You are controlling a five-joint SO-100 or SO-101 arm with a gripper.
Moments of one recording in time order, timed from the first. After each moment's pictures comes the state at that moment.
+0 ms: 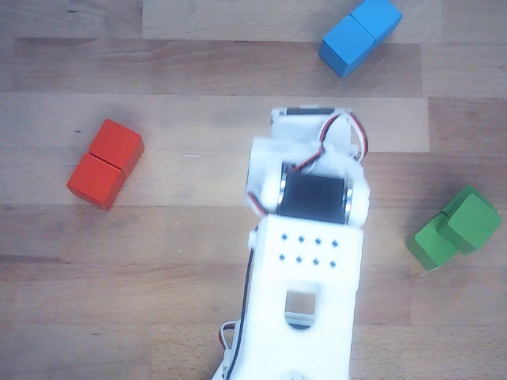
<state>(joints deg) 4.2 139.5 145.1 56.4 -9.8</state>
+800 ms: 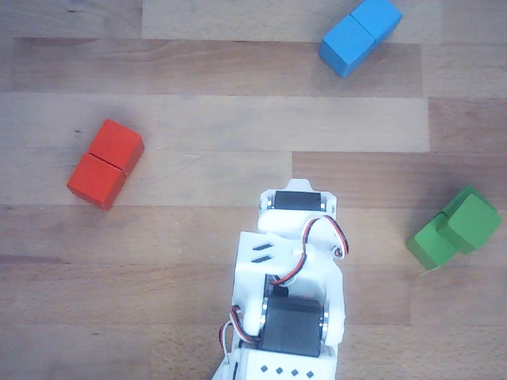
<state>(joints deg) 4.0 190.4 175.3 66.6 -7.3</state>
